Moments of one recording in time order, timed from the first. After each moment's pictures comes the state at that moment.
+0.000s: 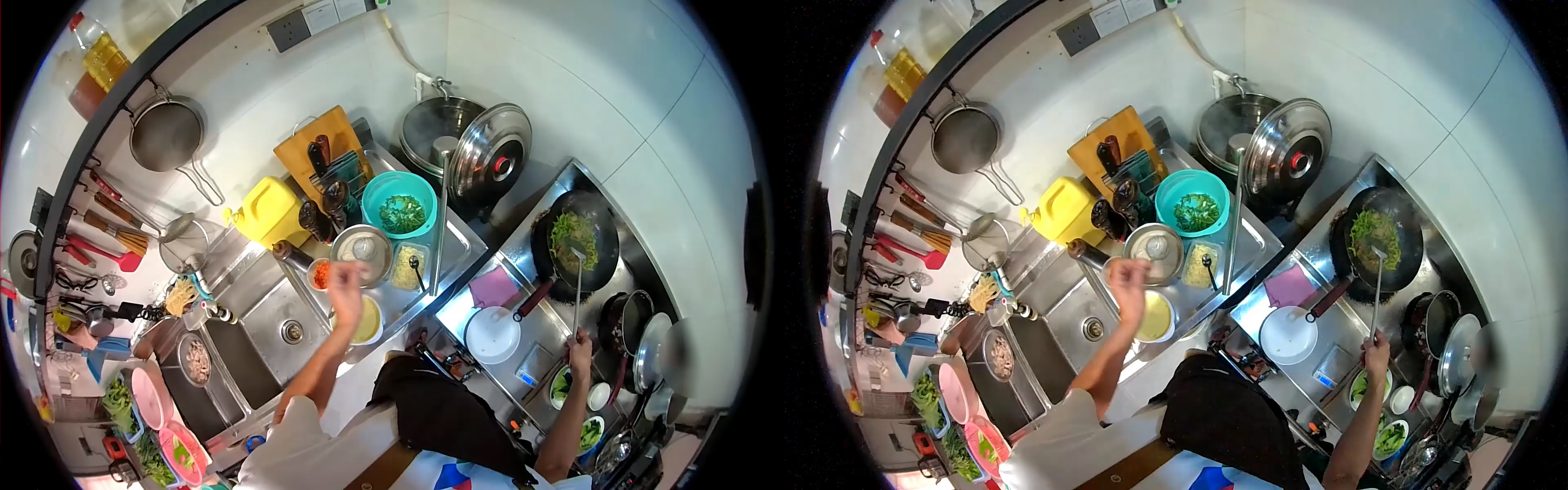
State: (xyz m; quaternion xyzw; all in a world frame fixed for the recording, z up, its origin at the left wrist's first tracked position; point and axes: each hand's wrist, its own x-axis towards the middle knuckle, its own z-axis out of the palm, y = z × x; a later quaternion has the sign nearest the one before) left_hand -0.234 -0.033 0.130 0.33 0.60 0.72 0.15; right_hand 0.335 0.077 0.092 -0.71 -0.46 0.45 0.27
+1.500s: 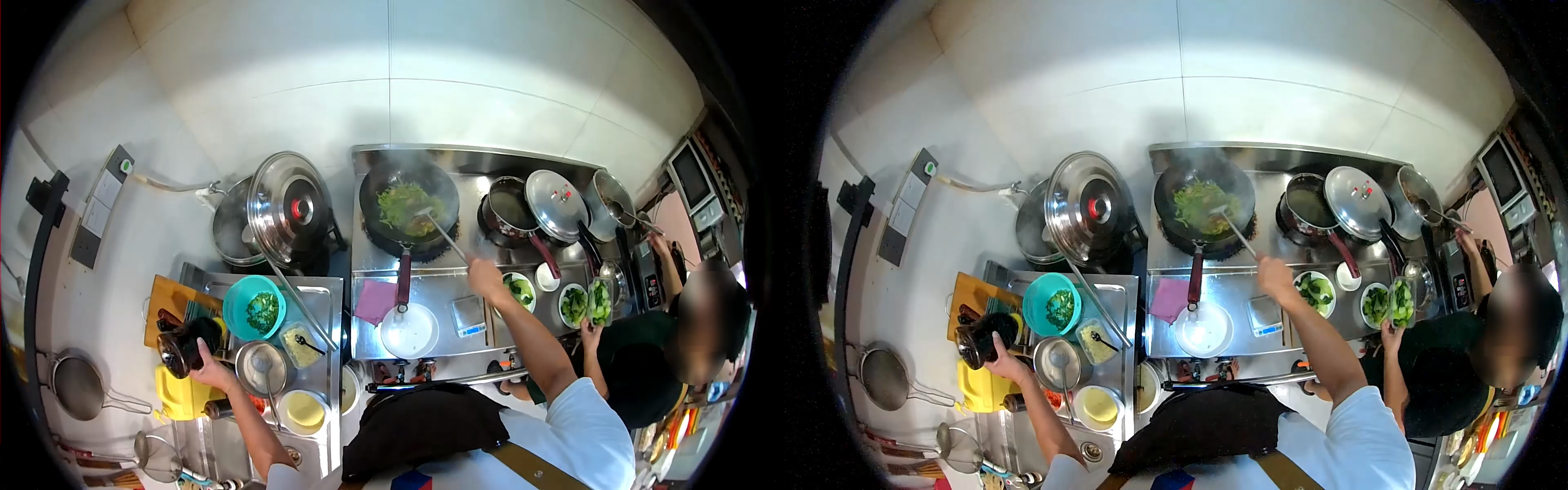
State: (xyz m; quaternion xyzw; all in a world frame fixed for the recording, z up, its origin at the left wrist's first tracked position) left_hand -0.292 0.080 0.188 0.24 0.64 0.73 0.01; right_hand 0.332 0.084 0.125 -0.80 -0.59 0.12 0.03
